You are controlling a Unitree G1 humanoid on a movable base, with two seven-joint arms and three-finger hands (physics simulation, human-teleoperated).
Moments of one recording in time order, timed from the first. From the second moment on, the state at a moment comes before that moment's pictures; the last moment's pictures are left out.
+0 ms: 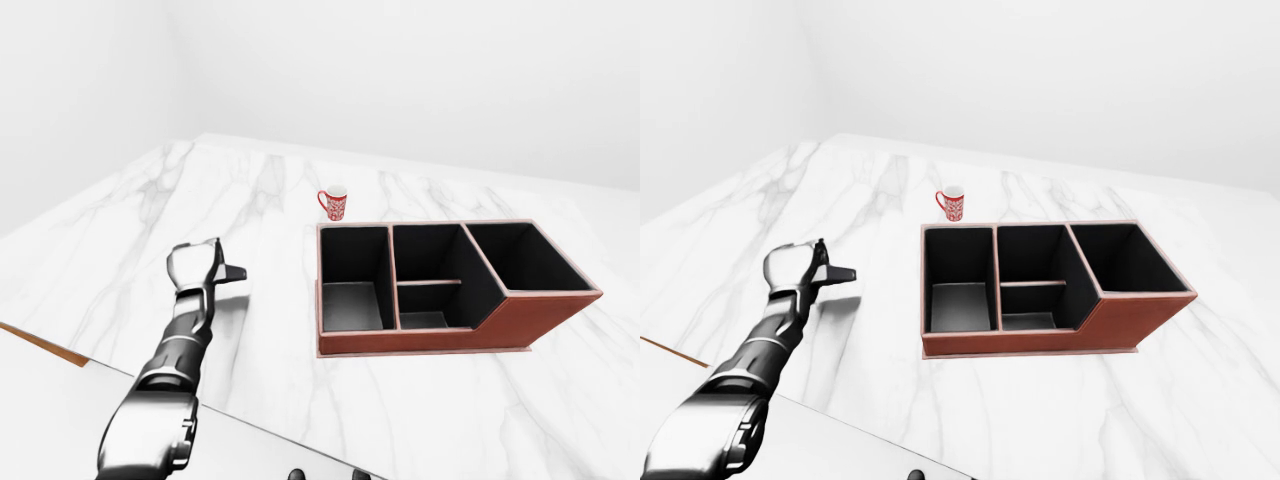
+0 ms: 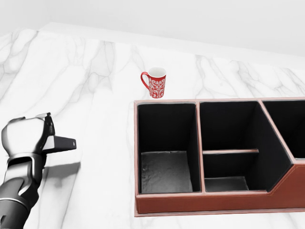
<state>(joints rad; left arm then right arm) -0.71 0.34 -0.02 1.15 1.15 0.09 0.52 0.13 -0.46 -1.22 -0.26 0.64 0.09 0.26</state>
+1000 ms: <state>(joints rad) -0.42 0.06 -0.03 -0.33 1.81 0.09 -0.19 0.14 -0.46 -1.22 -0.25 0.64 0.09 0.27</state>
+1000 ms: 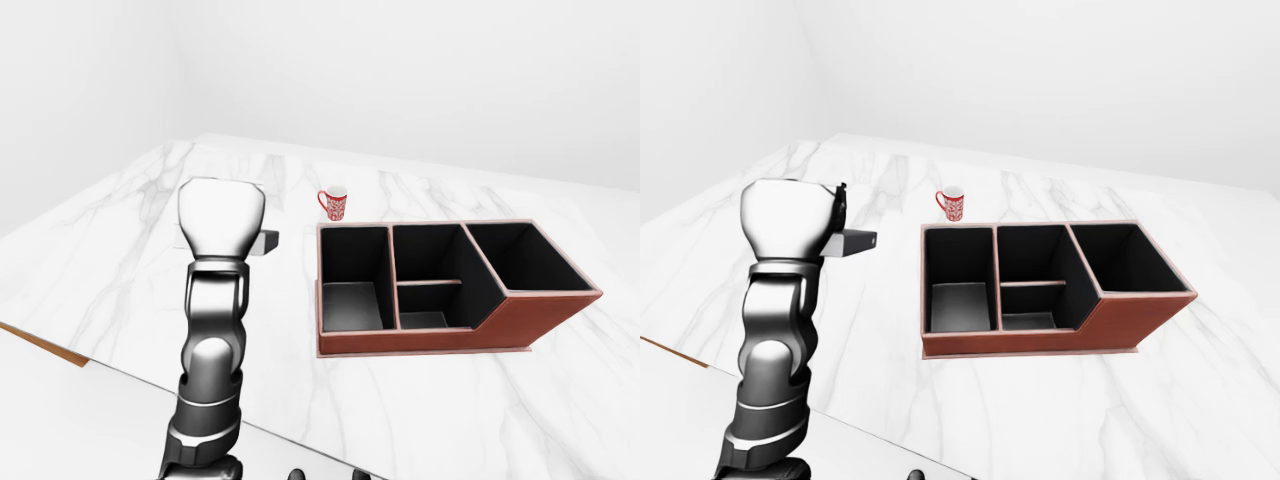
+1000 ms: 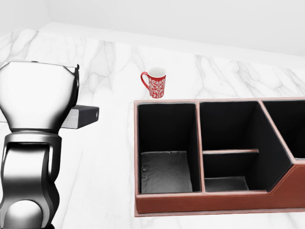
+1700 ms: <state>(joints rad) -0.28 -0.09 -0.31 -0.76 1.96 0.09 -0.48 0.14 -0.46 -1.24 -0.27 0.67 0.09 0.27</state>
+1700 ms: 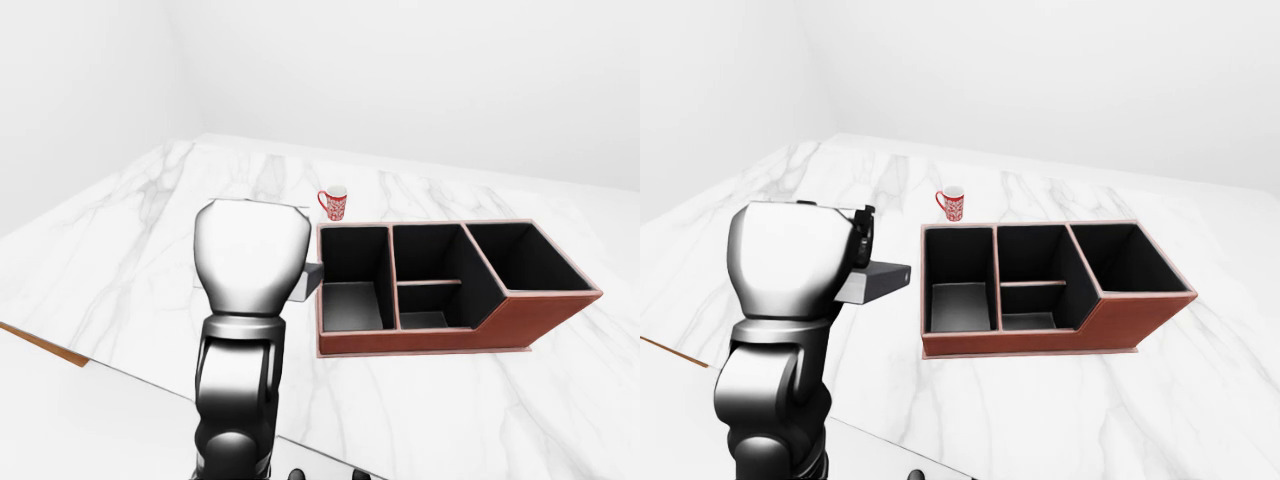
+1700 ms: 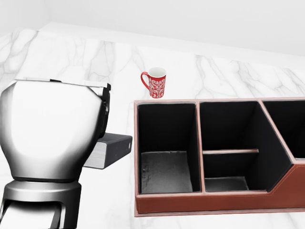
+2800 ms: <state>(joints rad) -0.33 -0.10 -0.47 -0.67 1.95 0.09 -0.50 0.14 -0.46 -1.25 -0.28 0.68 0.09 0.26</state>
